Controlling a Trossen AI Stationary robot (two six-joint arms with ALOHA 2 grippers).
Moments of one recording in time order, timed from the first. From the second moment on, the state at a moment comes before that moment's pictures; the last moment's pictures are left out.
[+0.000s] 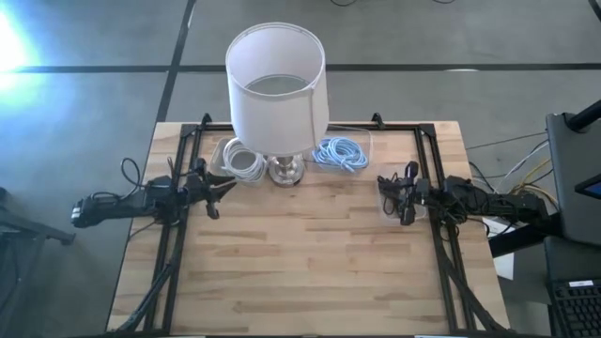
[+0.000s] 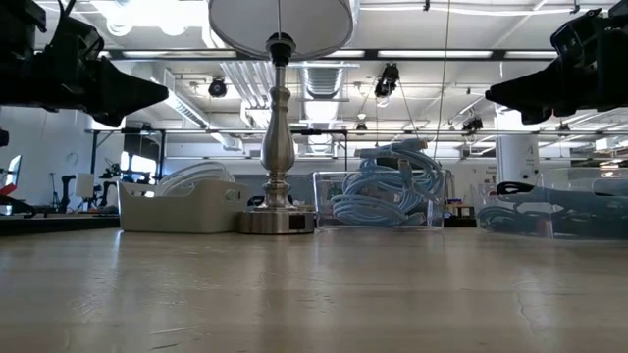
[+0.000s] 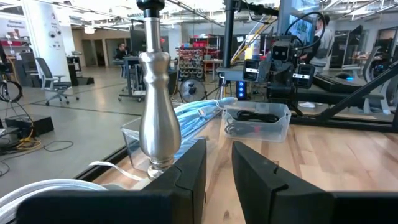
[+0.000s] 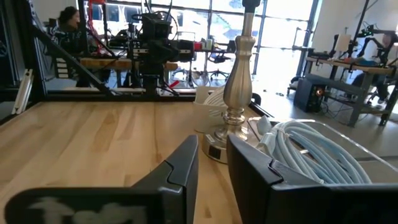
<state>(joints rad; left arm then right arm) 0.08 0.01 0.01 0.04 -0.25 0.03 -0.05 0.01 0.02 0.00 0.13 -0.03</state>
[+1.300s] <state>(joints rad) 0.08 0.01 0.01 0.04 -0.25 0.03 -0.05 0.01 0.02 0.00 0.13 -0.03</state>
